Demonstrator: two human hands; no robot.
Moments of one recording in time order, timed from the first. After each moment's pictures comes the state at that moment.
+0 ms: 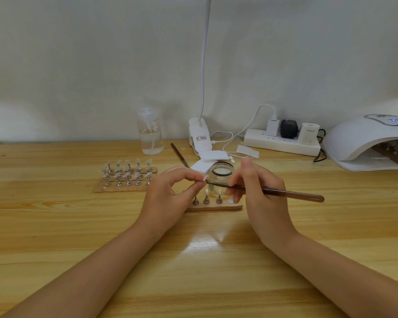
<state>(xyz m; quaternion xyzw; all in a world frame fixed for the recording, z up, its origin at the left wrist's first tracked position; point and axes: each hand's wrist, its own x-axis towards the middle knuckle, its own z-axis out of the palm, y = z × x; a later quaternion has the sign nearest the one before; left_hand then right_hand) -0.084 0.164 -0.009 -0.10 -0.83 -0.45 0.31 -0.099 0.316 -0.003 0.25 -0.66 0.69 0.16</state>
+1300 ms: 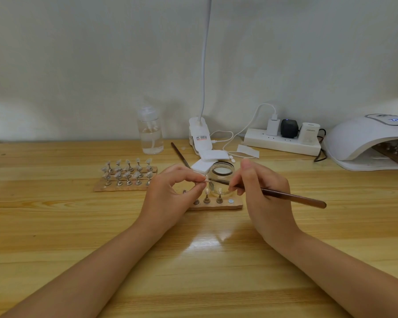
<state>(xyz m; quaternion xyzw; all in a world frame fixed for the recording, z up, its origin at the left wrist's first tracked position) -0.082 0.165 -0.008 -0.09 -0.83 -0.46 0.31 -0.106 0.319 -0.005 0.29 -0.69 0.62 0.24</state>
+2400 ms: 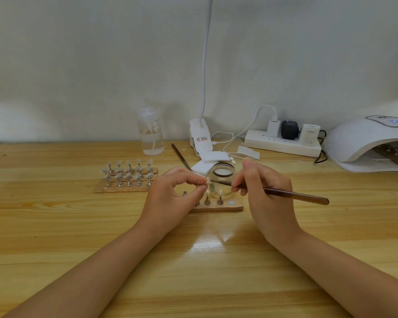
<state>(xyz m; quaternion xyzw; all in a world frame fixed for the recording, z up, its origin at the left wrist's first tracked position) -0.080 0.166 -0.007 -0.09 -0.83 -0.46 0.29 -0.108 0.321 -0.004 0.28 -0.69 0.63 0.24</state>
